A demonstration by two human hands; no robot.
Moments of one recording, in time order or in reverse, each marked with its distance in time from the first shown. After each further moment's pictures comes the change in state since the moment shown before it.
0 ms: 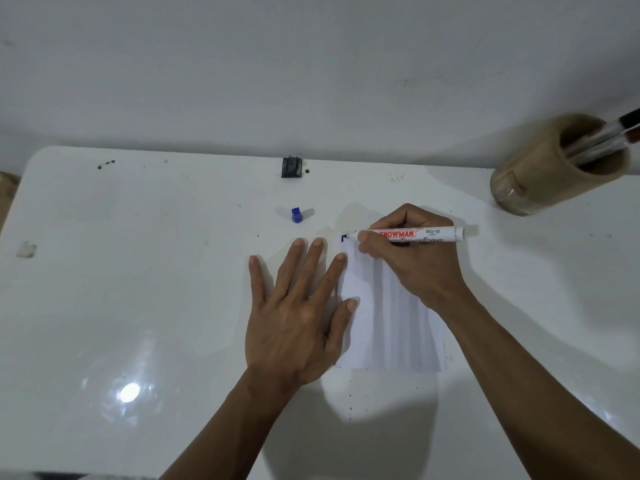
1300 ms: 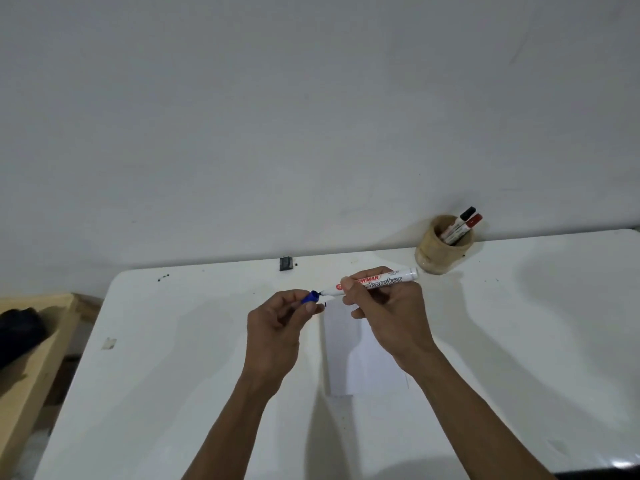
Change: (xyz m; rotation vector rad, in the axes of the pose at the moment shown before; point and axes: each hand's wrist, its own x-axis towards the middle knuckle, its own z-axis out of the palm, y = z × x) left_hand 0.016 0.014 -0.134 -1.427 0.104 -0.407; right_hand -0.075 -0.124 -0.012 0.280 0.156 0.008
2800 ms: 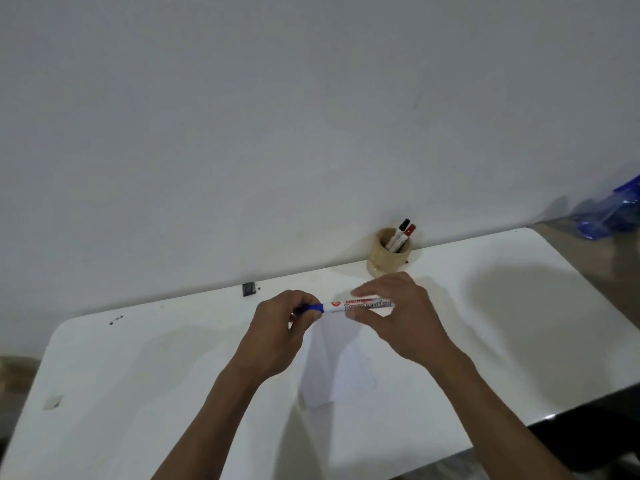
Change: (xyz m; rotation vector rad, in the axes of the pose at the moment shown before) left_hand 0.007 0.033 0.011 0.665 -0.398 0.470; right_hand -0.026 -0.017 -0.058 -0.760 0.084 -0.379
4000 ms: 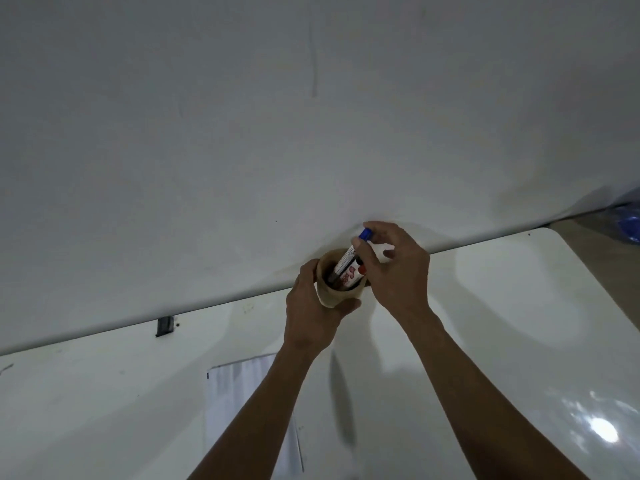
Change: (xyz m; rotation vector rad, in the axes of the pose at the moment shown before) left_hand 0.185 0.035 0.189 -0.195 0.123 -0.293; right_hand 0.157 0.165 -0.042 0.219 0.297 0.189
